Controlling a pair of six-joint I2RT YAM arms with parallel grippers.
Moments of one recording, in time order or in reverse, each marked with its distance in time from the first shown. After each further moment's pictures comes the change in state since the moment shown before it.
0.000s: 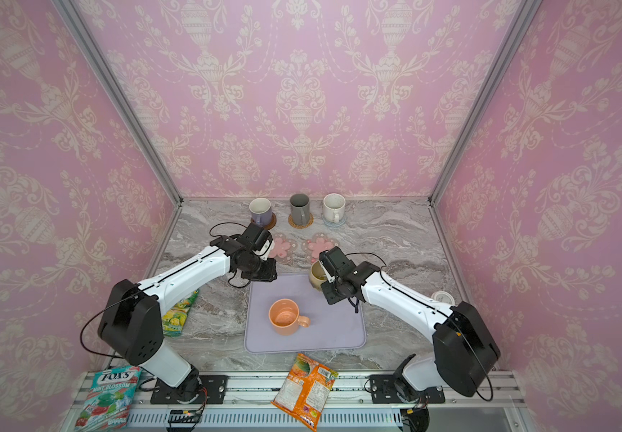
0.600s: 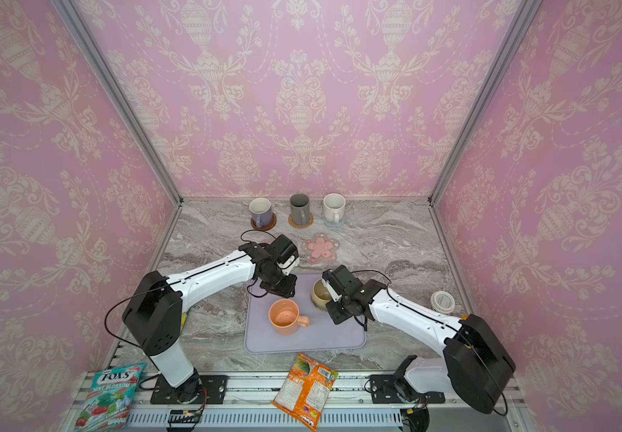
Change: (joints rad) left arm -0.183 0.102 0.064 -0.060 0.027 0.032; right arm 0.048 -0.132 -0.225 0.048 -0.091 0.002
